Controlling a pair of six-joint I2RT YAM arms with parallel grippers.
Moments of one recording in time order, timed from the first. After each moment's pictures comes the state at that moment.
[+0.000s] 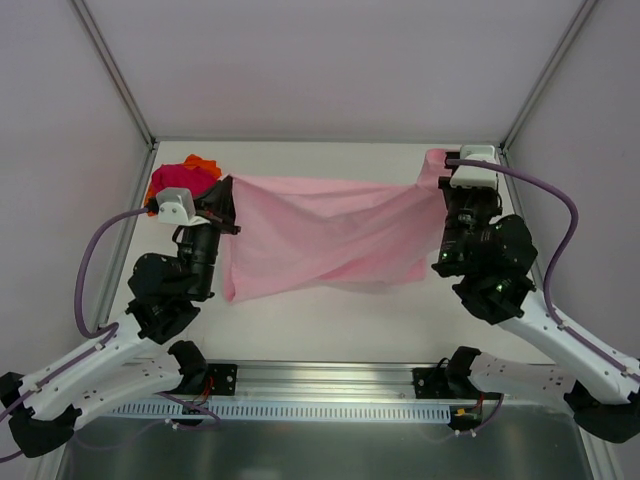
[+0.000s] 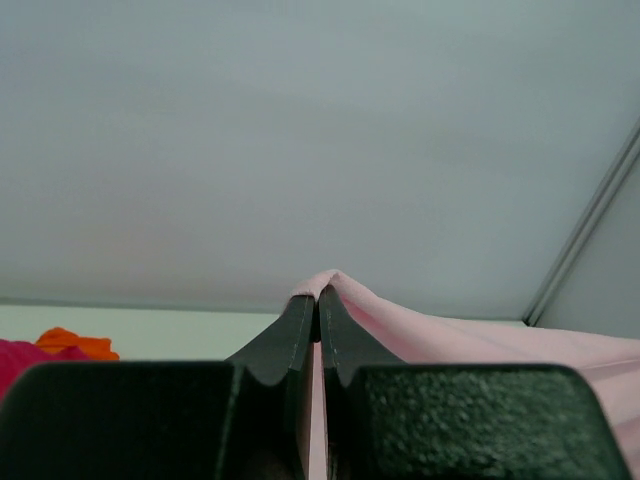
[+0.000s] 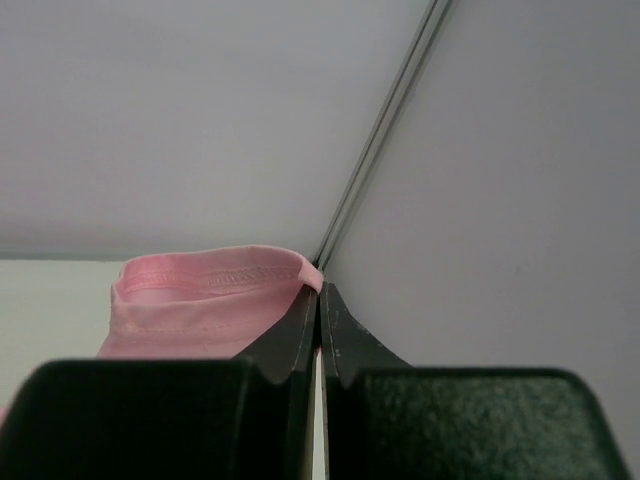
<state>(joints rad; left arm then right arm) -0.89 0.69 0.74 0.43 -0.70 0.10 0.96 0.91 1.10 0.33 1.17 -0.82</state>
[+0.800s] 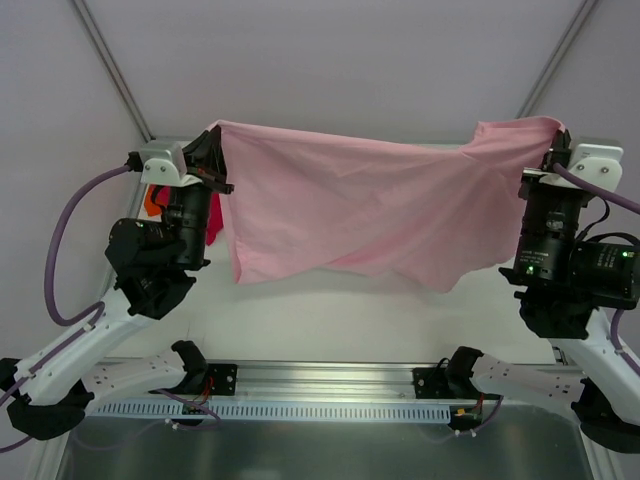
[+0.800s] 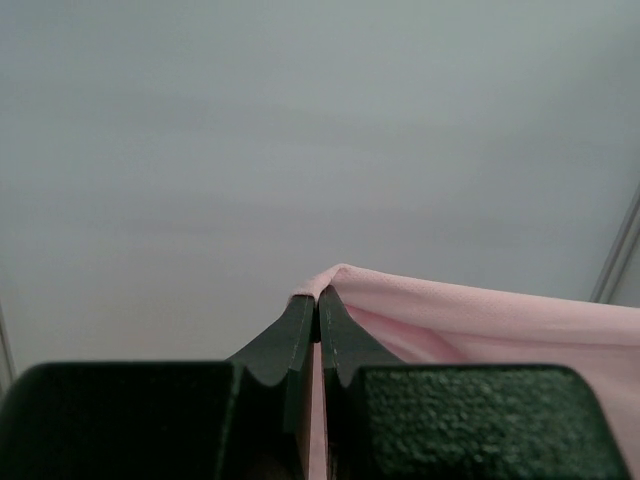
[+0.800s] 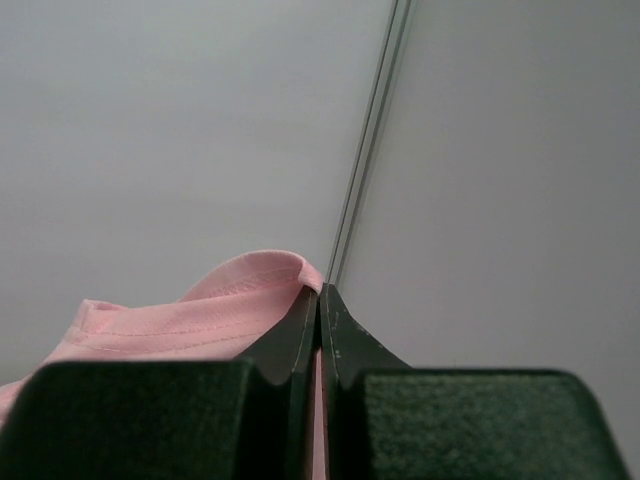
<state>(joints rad) -0.88 0.89 1.13 0.42 -0.66 0.31 0.96 0.82 1.33 0.43 0.99 -1.07</state>
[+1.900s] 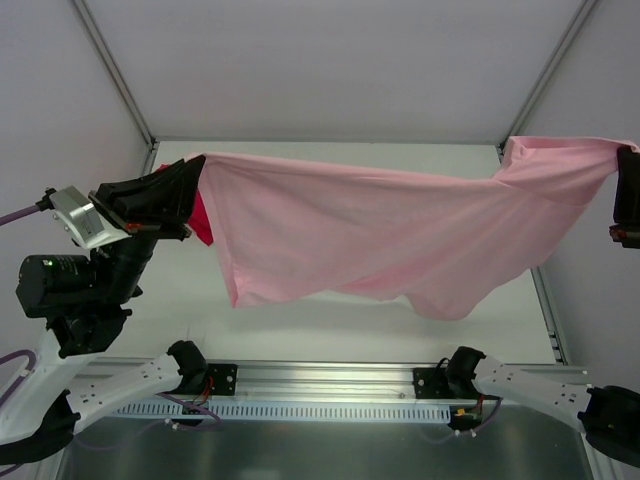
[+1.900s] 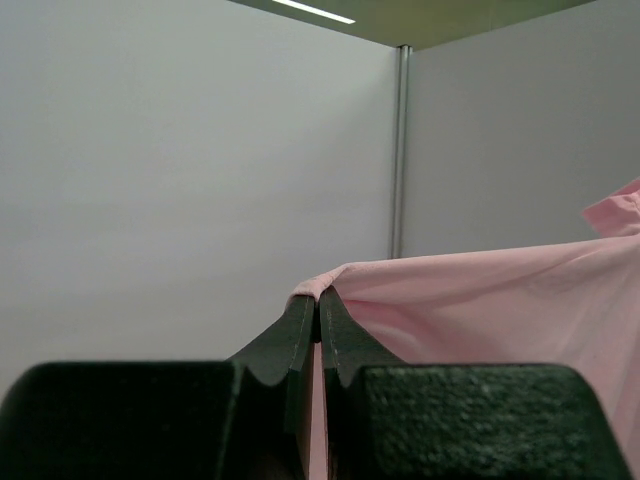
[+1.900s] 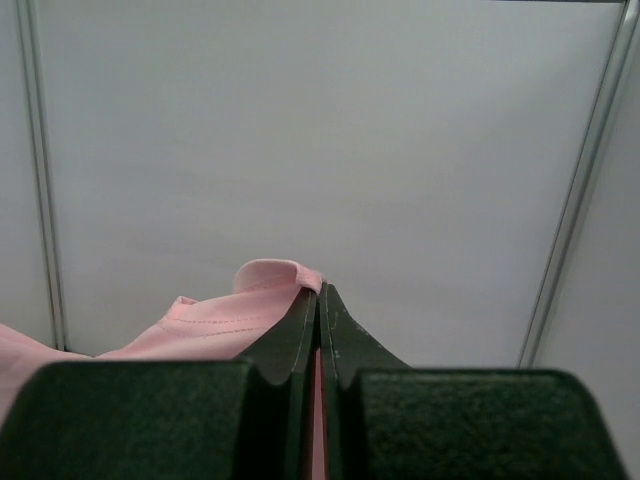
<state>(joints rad) -0.88 0.66 1.21 0.13 -0.17 0.12 0.96 0.71 1.82 -0.44 0.53 -0.51</state>
